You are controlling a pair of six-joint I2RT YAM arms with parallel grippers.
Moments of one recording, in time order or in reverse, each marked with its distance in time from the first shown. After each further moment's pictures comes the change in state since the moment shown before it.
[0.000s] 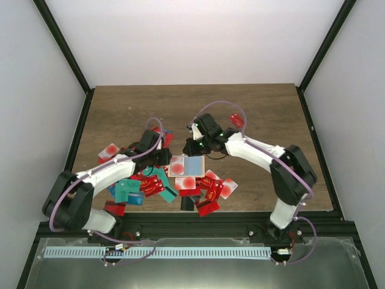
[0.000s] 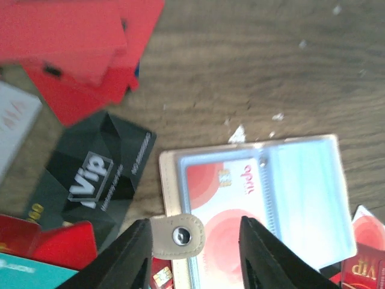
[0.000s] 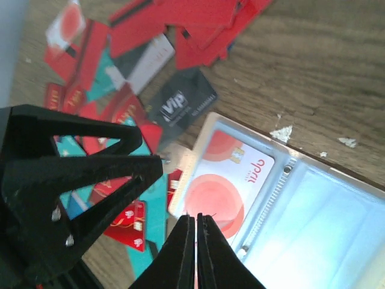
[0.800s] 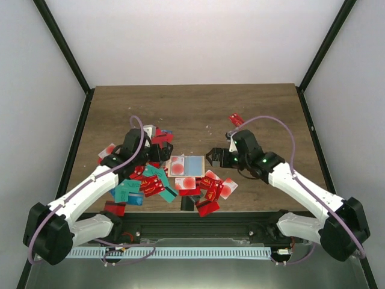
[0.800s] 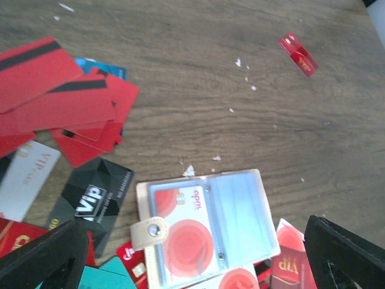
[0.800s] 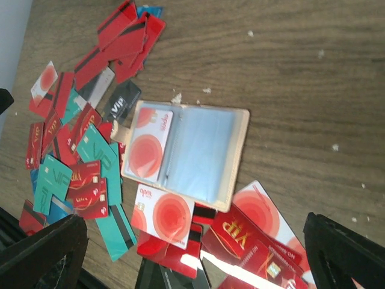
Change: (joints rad) left arm 0.017 -0.327 0.020 -0.084 -0.035 0.002; right arm -0.113 -0.641 -0.435 -0.031 0.183 0.090
